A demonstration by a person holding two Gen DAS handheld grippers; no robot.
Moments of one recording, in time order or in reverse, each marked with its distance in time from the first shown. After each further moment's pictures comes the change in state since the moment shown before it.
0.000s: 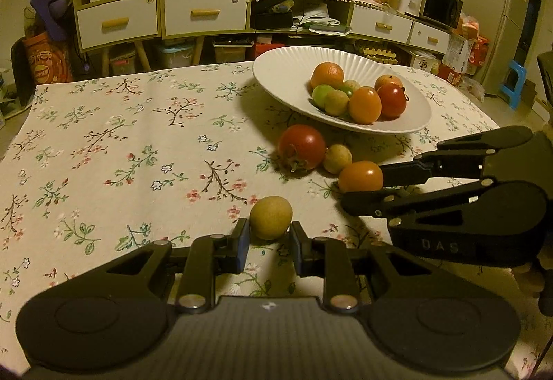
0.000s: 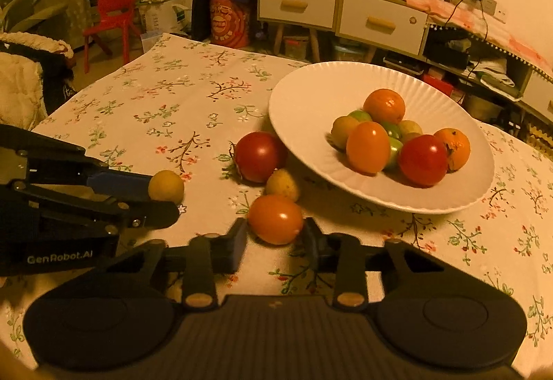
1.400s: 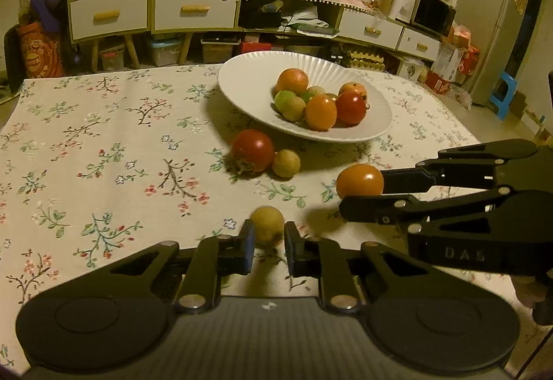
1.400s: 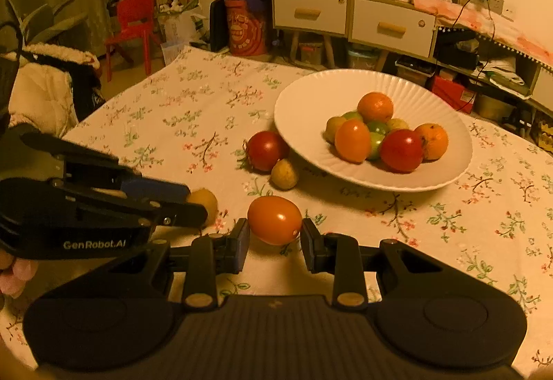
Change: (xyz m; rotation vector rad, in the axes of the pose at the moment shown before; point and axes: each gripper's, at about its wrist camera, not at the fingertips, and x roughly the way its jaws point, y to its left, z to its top) left arm -0.015 -0.029 0.006 -0.052 0.009 -0.058; right arm -0.043 -0.020 -0.007 0.027 -0.032 0.084
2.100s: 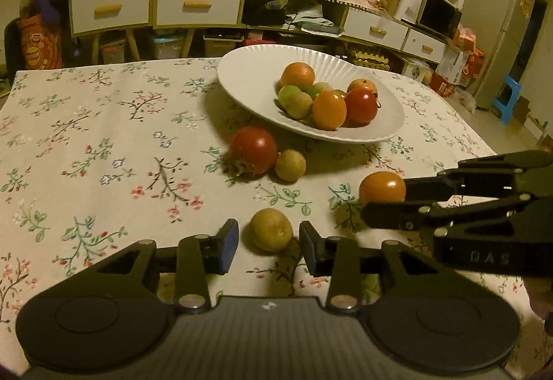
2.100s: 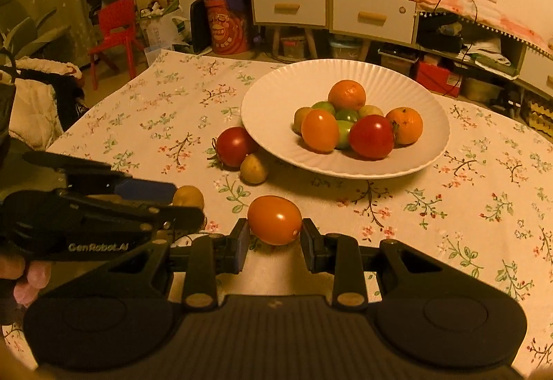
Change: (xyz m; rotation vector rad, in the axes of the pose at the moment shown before) left arm 0.023 -0.001 0.001 -0.014 0.005 0.009; right arm 0.005 -0.017 -0.006 0.054 0.032 -0.023
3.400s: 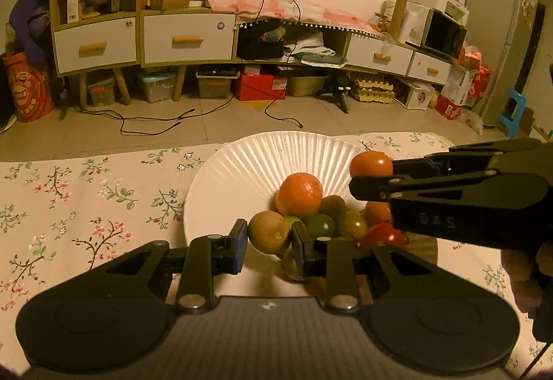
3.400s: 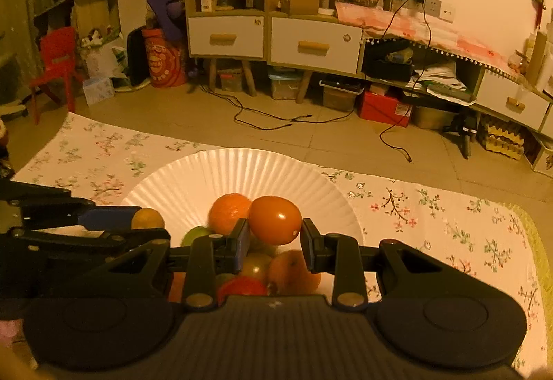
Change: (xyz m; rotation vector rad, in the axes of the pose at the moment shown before) left arm 0.056 -0.008 0.102 0.028 -0.078 0.015; right arm 0.048 -0.074 0.092 0.030 -0.063 -0.188
